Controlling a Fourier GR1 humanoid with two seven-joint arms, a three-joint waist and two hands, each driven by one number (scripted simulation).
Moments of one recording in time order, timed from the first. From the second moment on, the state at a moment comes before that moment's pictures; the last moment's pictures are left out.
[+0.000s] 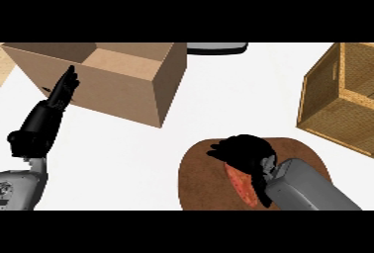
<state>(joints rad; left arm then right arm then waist) -0.21 0.37 -0.02 -1.56 -0.05 0.02 0.00 -0.47 -0.38 0.67 -1.51 0.69 0.85 0.20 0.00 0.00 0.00</state>
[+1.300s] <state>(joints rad) -0.19 0.32 0.07 -1.56 -0.12 -0.04 0.00 -0.36 -0.45 0.46 -1.37 0.92 0.60 -0.08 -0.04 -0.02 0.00</state>
